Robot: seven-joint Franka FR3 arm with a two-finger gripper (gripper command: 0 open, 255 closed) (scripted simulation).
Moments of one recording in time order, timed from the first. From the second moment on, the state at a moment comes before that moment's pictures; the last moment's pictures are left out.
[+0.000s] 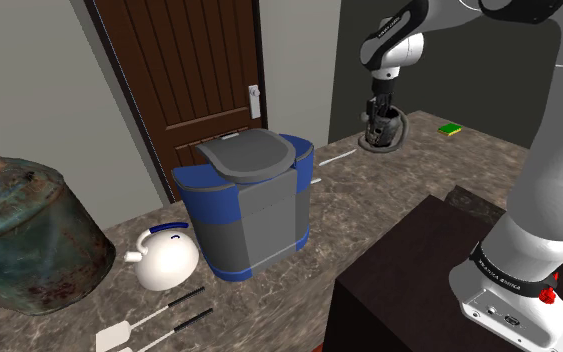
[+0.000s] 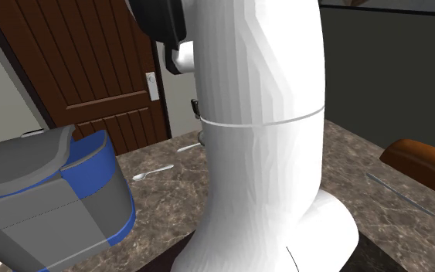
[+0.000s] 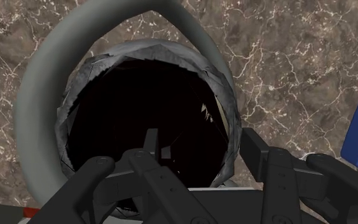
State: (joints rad) arm -0.17 0.31 -0.34 -1.93 0.07 2.20 -0.56
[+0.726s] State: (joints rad) arm -0.16 0.24 -0.35 -1.87 0.05 2.07 -0.55
